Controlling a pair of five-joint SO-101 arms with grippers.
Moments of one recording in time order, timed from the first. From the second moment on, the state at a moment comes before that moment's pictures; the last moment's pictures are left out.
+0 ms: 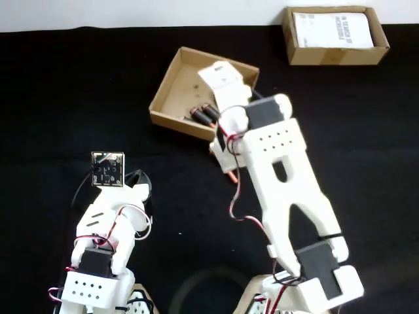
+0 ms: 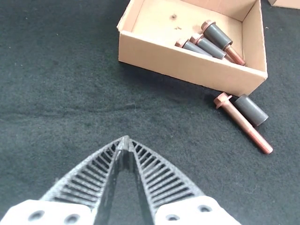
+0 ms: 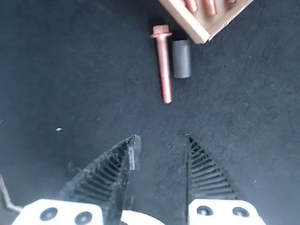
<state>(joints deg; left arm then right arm) 4.1 -96.0 96.3 37.7 11.9 -26.6 -5.9 1.7 88.4 9.5</state>
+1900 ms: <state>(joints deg) 4.1 -96.0 96.3 38.2 12.1 -23.6 5.4 -19.6 94.3 0.4</state>
